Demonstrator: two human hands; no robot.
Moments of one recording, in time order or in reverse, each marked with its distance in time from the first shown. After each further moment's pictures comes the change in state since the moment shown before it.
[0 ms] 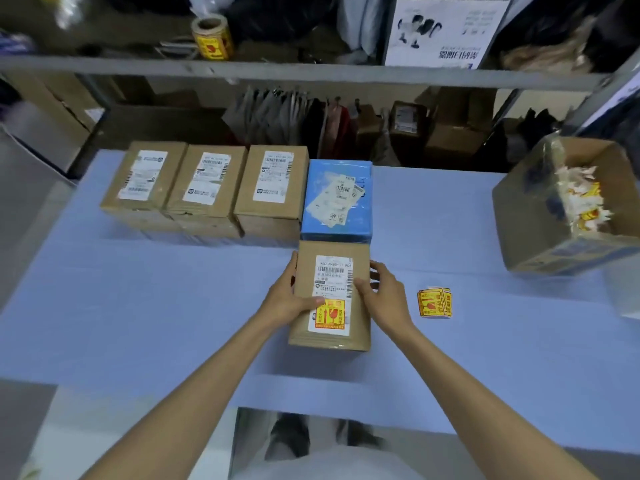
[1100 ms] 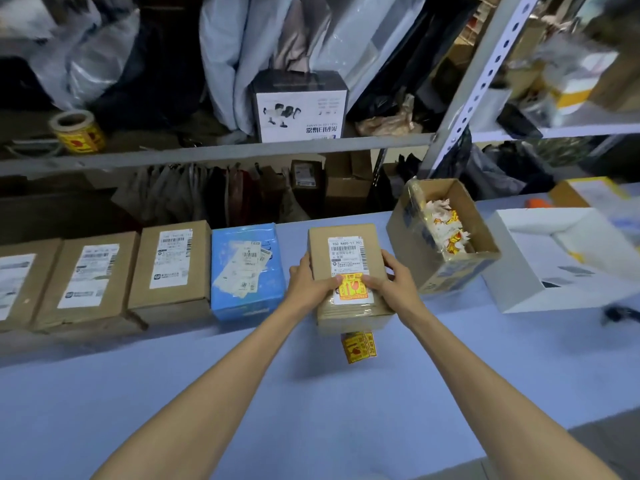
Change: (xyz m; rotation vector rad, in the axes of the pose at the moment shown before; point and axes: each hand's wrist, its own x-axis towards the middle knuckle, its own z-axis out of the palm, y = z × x) left_hand 0.087 0.146 0.134 0.051 -0.105 0.177; right_hand 0.047 0.011 -0.171 0.284 0.249 -0.036
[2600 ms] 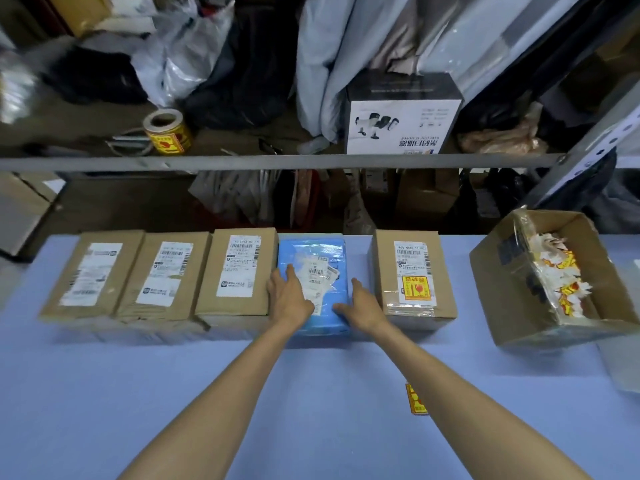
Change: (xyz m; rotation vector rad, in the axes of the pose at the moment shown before) left_hand 0.050 -0.053 -0.120 0.648 0.338 -0.213; right_hand 0.076 -0.004 0.176 -0.514 -0.397 0.124
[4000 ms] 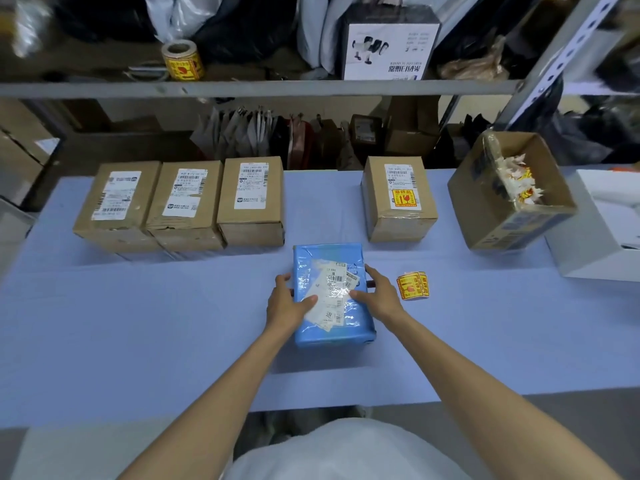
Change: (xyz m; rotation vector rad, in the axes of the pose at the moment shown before) left_hand -0.167 -0.118 0.046 -0.553 -0.133 -0.055; right_hand -0.154 0.083 0.075 0.365 0.148 0.124
